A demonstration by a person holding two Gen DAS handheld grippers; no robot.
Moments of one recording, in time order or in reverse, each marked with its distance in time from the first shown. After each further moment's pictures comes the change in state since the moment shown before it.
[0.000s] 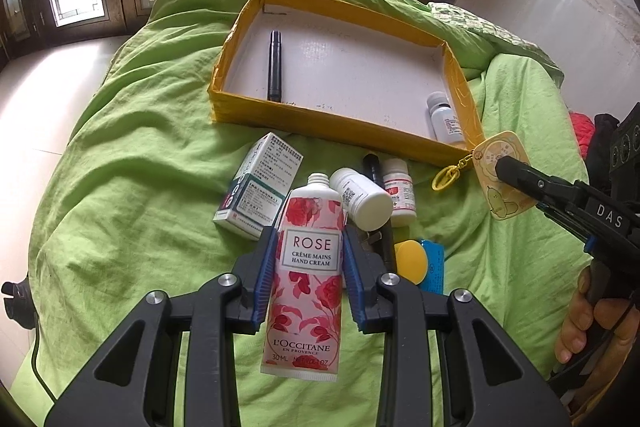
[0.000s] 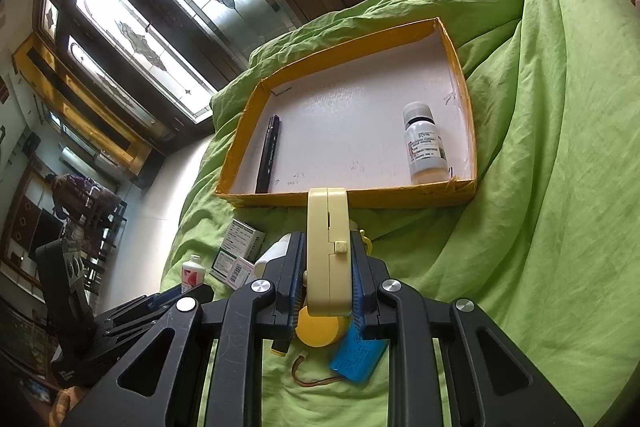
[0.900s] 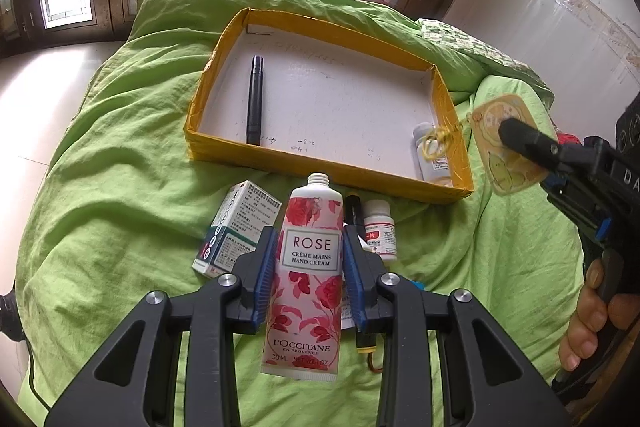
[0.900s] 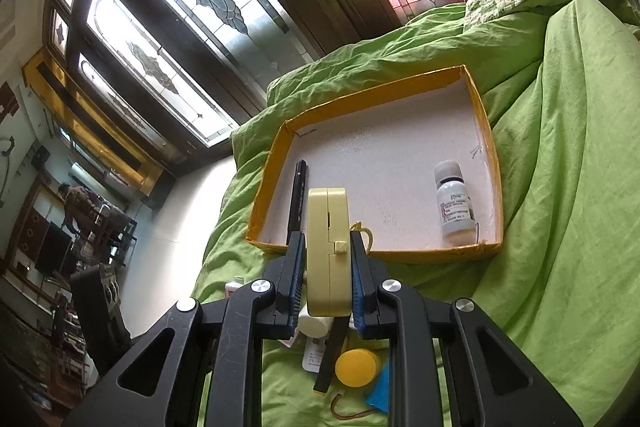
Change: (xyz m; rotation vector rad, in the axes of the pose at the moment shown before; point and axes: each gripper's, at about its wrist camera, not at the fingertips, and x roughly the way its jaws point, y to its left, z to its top) left arm 0.008 -0.004 0.030 -0.010 -0.030 -0.060; right arm -0.006 0.030 0.039 0.006 -0.084 0.039
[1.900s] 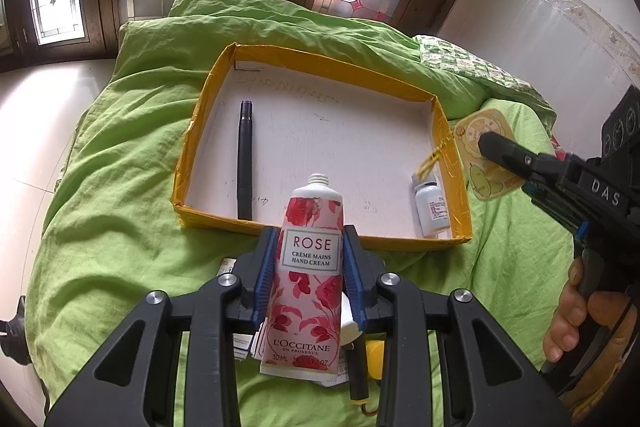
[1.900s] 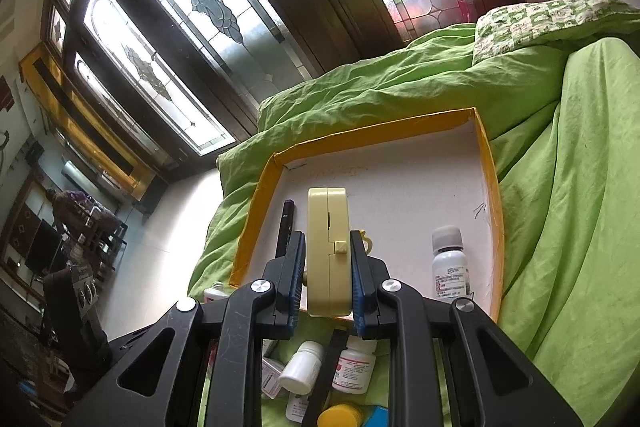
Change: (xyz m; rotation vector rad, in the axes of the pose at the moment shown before) left arm 0.010 -0.004 0.055 0.024 -0.032 -0.013; right arm 0.023 -0.011 0.046 -0.036 -0.016 -0.018
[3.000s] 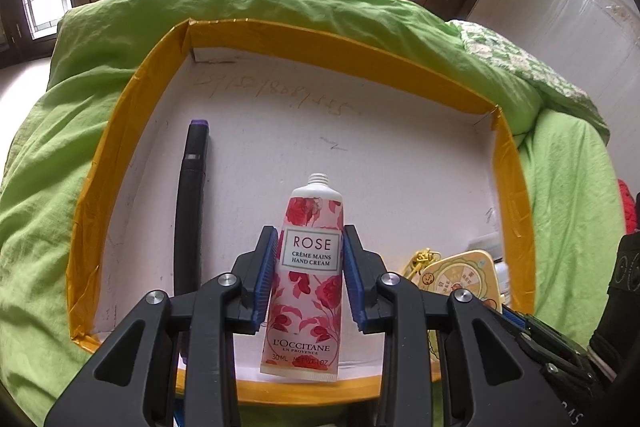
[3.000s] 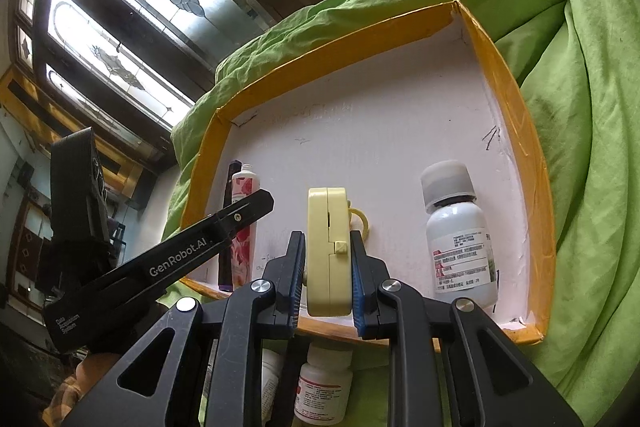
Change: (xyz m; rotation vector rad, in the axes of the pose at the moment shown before) left arm 0.126 -0.009 0.049 -0.007 0.051 0.057; right arm 0.079 -0.046 -0.027 0.110 0.125 -0.013
